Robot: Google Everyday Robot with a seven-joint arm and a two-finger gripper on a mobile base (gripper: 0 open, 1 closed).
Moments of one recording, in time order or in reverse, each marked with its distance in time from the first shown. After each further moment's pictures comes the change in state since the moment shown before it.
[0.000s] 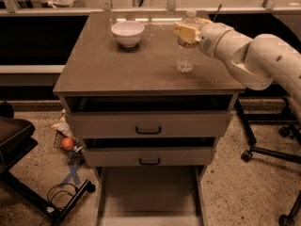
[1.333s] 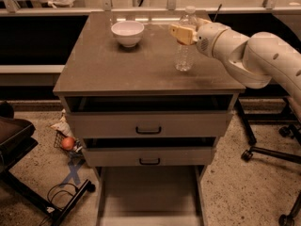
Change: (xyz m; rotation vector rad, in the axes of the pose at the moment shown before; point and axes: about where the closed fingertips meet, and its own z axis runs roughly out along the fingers) arm -0.008 0.005 0.003 -0.008 0.000 0.000
